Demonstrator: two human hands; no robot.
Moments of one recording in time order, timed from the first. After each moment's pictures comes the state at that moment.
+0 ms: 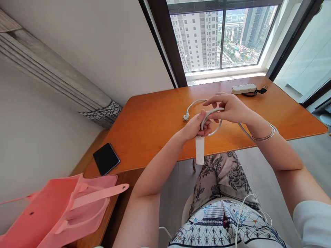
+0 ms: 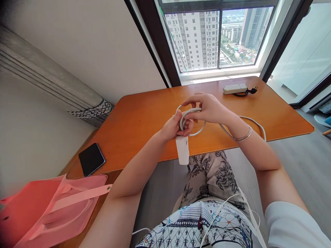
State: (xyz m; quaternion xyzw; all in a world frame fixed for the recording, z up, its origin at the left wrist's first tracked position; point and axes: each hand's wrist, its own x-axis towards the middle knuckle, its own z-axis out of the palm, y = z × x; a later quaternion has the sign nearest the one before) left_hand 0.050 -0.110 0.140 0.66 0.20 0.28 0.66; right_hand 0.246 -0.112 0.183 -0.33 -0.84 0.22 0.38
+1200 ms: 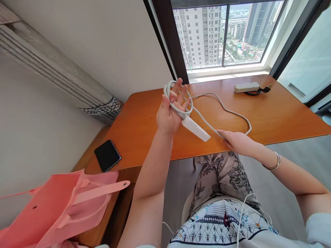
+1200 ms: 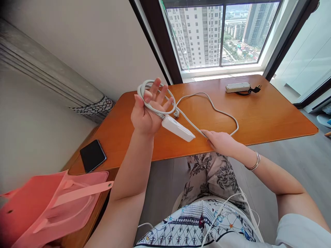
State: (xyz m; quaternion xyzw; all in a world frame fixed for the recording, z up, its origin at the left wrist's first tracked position) left_hand 0.006 -0.095 0.157 0.52 0.18 0.62 0.56; right_hand 0.261 -0.183 0.089 -0.49 -0.87 0.09 0.07
